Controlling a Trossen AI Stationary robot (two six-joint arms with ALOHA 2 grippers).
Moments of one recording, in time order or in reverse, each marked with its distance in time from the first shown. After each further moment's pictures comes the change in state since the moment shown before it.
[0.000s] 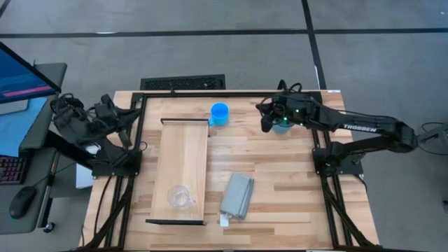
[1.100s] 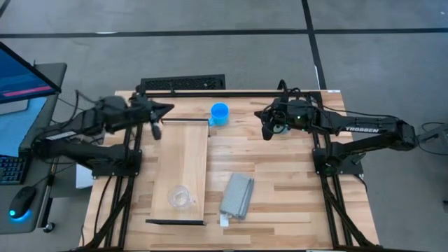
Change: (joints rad) left arm 0.910 0.260 0.008 0.342 0.995 0.382; right arm 0.092 -0.022 0.001 -0.028 0.008 0.000
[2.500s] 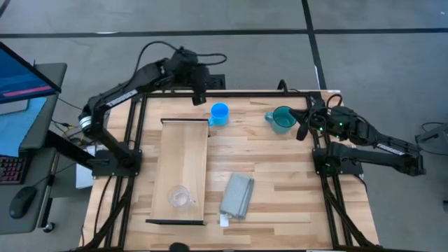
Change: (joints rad) left arm 0.351 0.852 0.722 -0.341 0.193 0.381; right arm -0.131 -0.639 -0.258 -0.249 0.023 -0.078
